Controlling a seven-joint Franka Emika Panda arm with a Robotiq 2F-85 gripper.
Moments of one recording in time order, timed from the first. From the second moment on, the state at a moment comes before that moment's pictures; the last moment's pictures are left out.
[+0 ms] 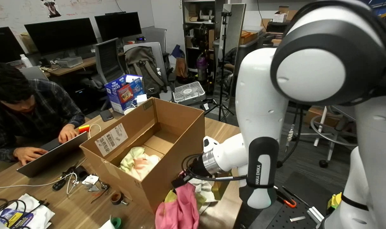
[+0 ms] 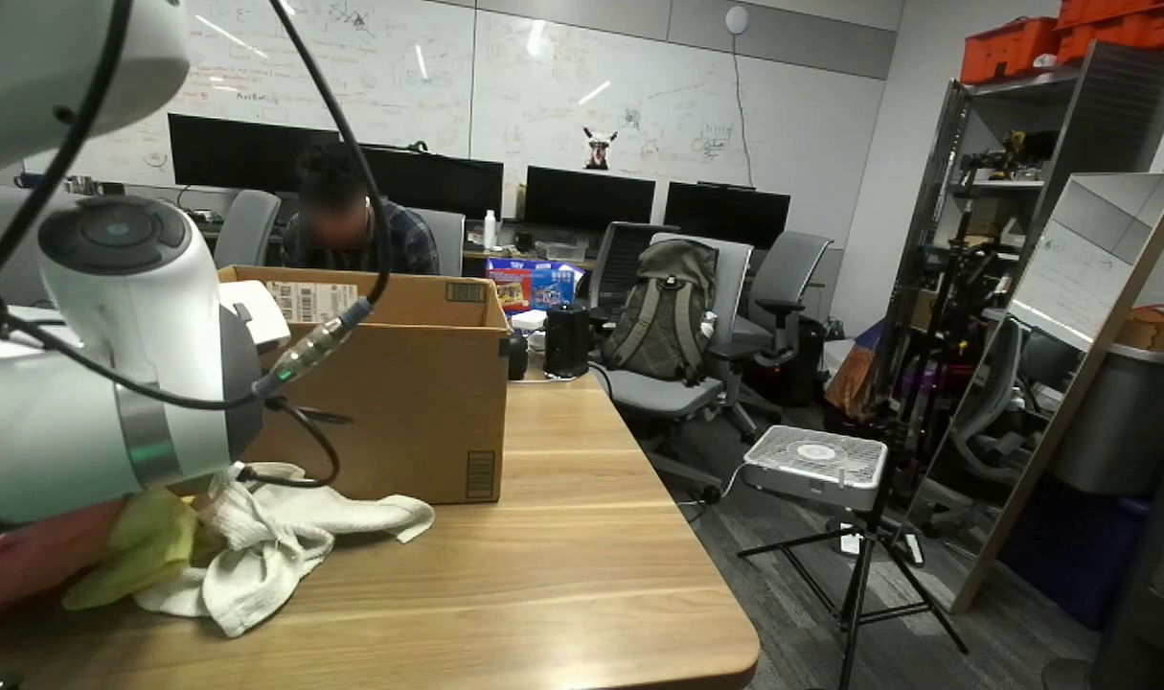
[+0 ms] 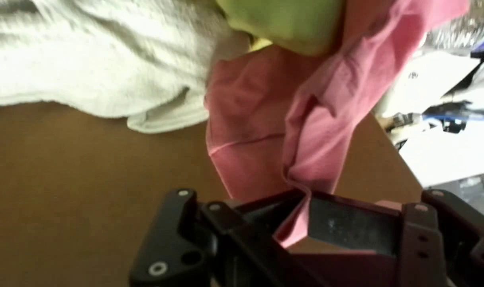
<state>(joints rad) 0.53 0.44 -0.33 -2.74 -0.59 4.06 0.59</state>
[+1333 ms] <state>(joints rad) 0.55 -0.38 -0.36 -2.74 -0.85 3.57 1.27</state>
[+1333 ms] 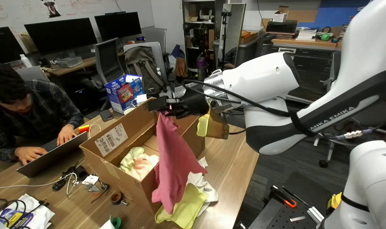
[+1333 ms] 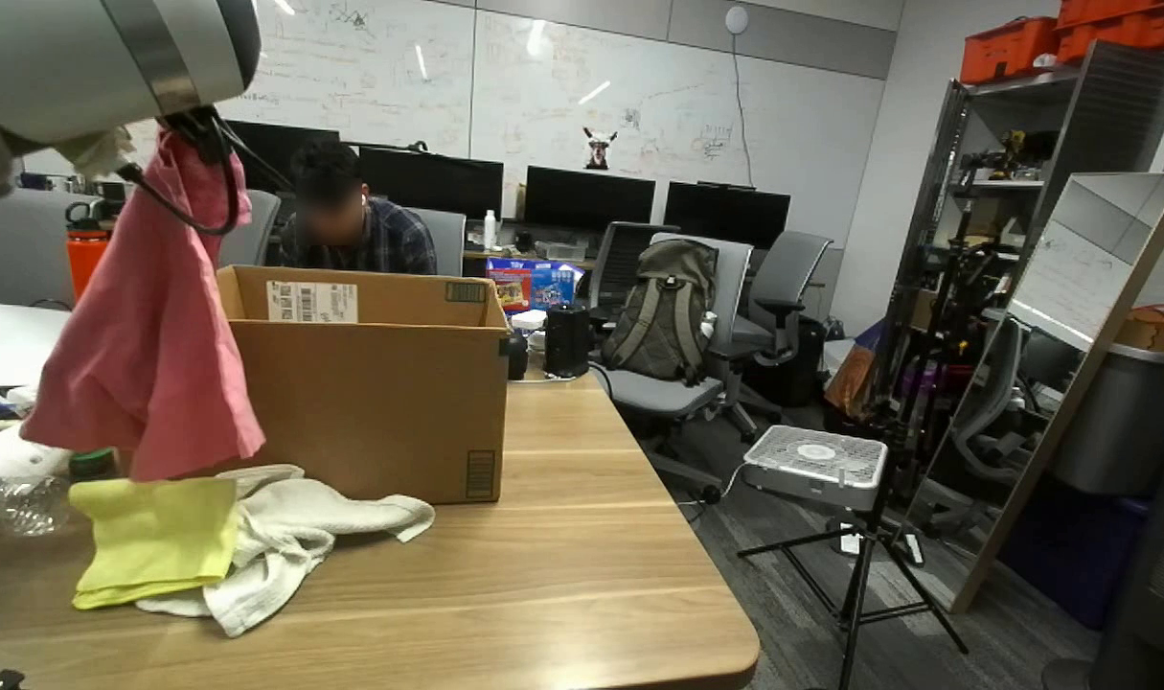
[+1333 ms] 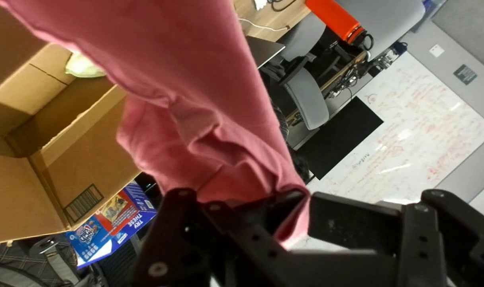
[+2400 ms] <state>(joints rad) 0.55 -0.53 -0.07 -2.66 -0.63 3.45 1.39</state>
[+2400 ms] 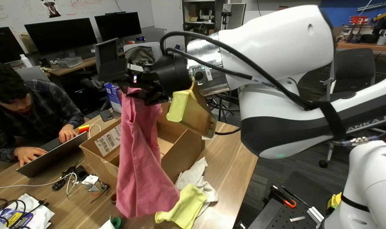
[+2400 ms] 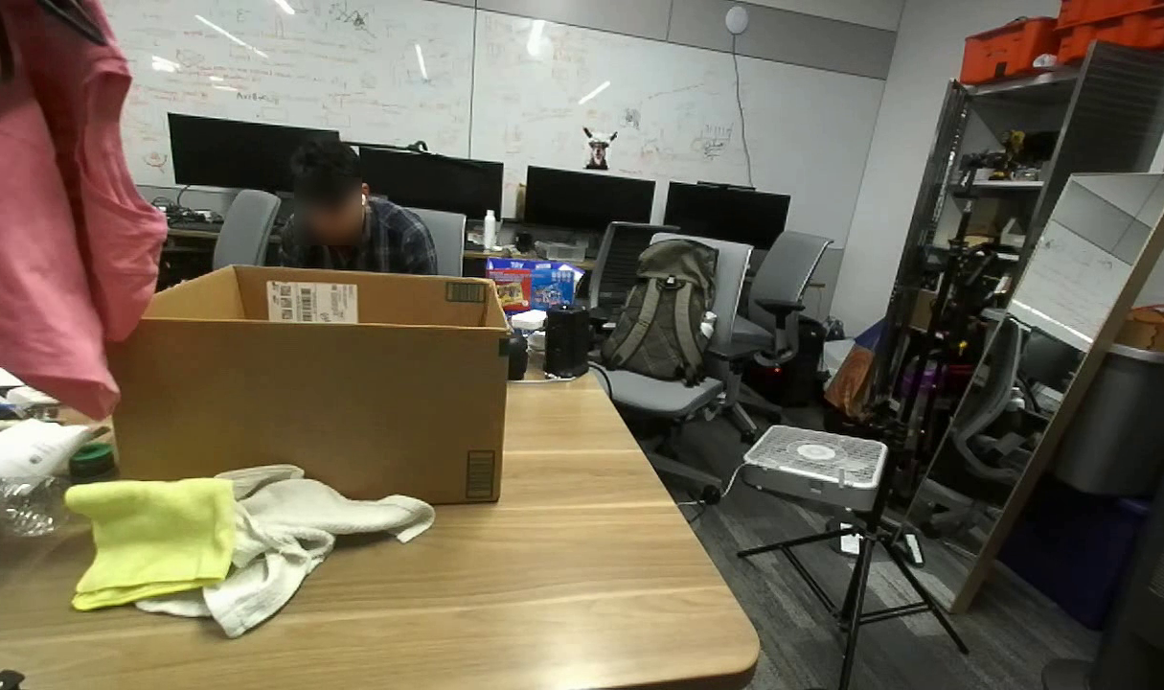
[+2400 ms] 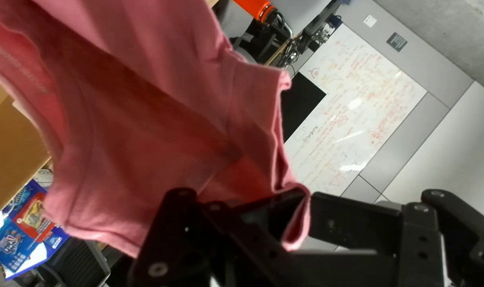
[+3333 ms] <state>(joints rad) 0.23 -0.41 0.39 -2.37 -0.10 3.38 1.20</state>
